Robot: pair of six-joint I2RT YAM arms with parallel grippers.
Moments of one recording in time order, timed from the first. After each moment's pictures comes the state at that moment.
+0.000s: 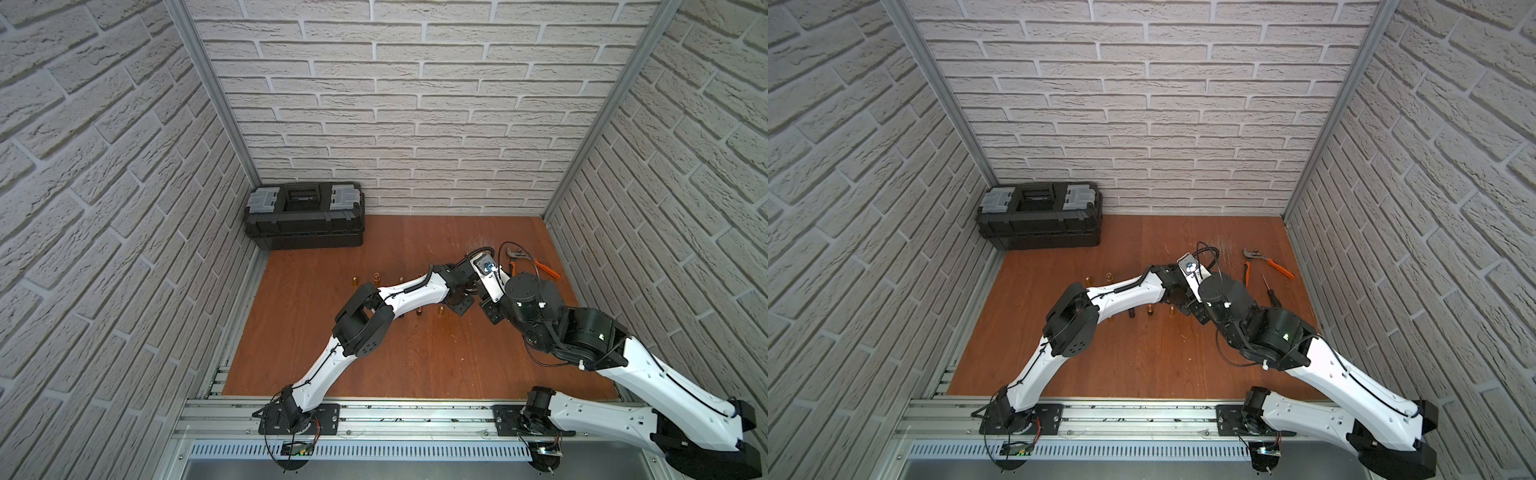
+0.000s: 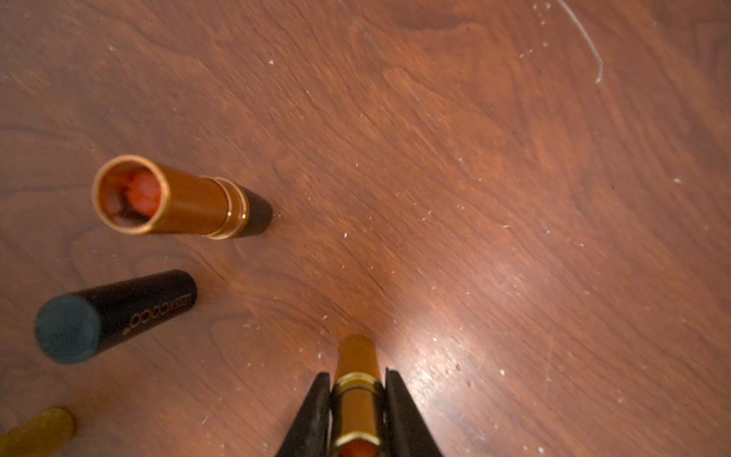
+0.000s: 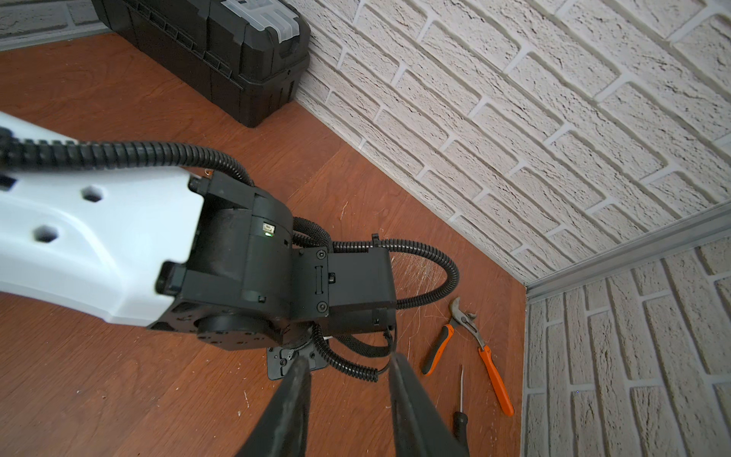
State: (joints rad) left arm -1.01 2.33 1.97 -0.76 -0.06 -0.12; right arm 0.91 0.94 1.22 -0.88 0.61 -0.09
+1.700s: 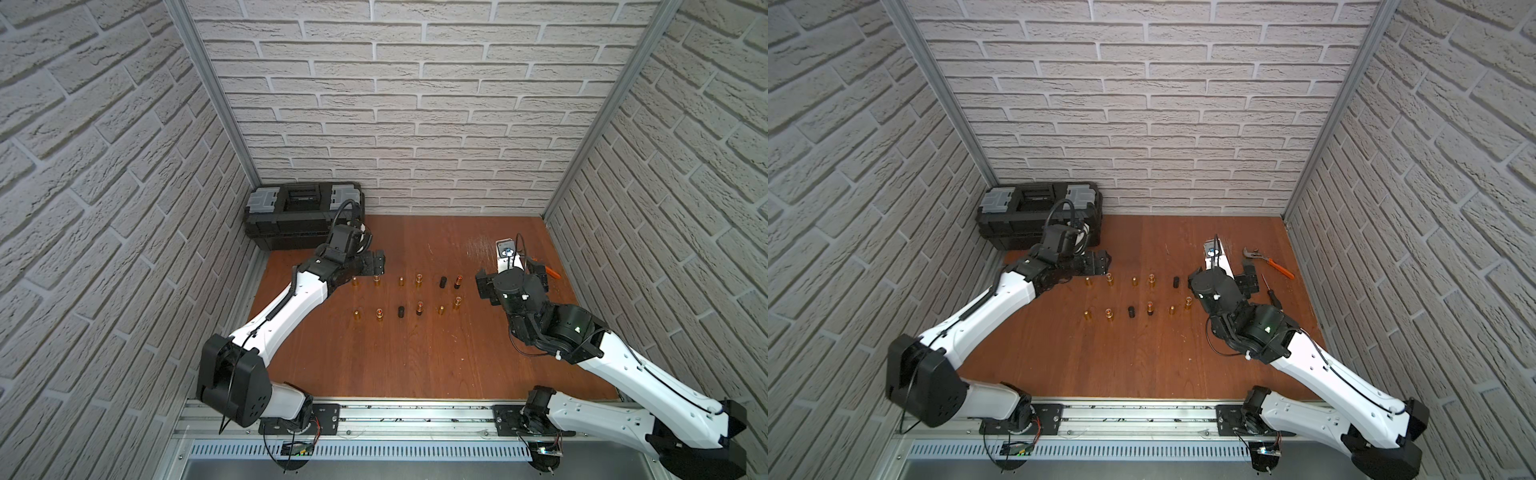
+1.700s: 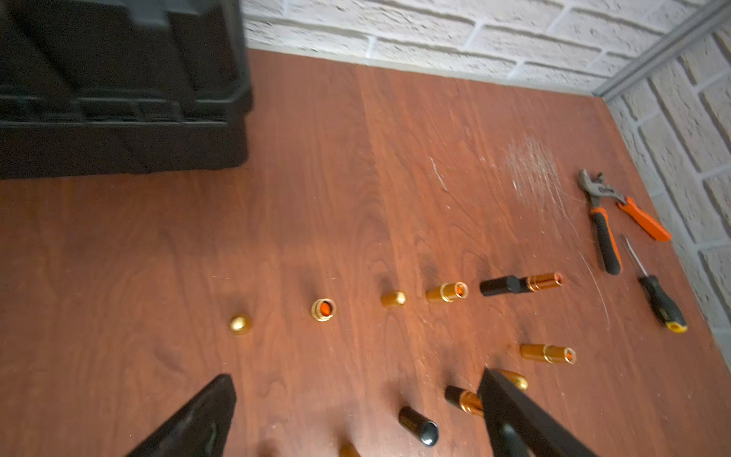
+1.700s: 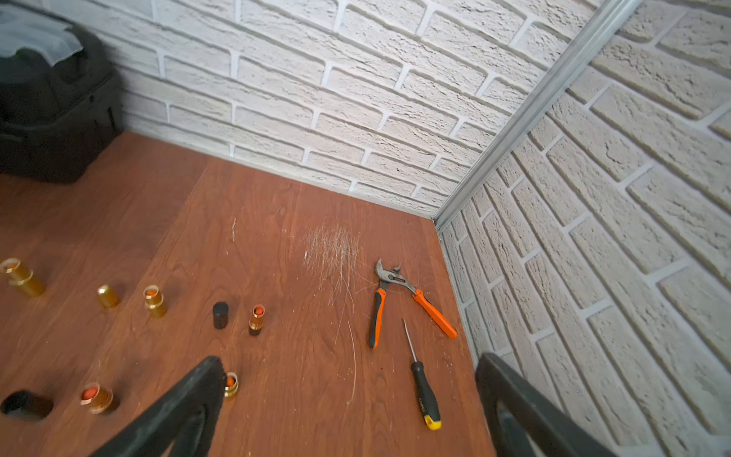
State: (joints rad) left arm -0.42 1.36 1.14 -0.50 0.00 -0.38; right arm 0.76 0.93 1.06 -0.69 0.93 0.13
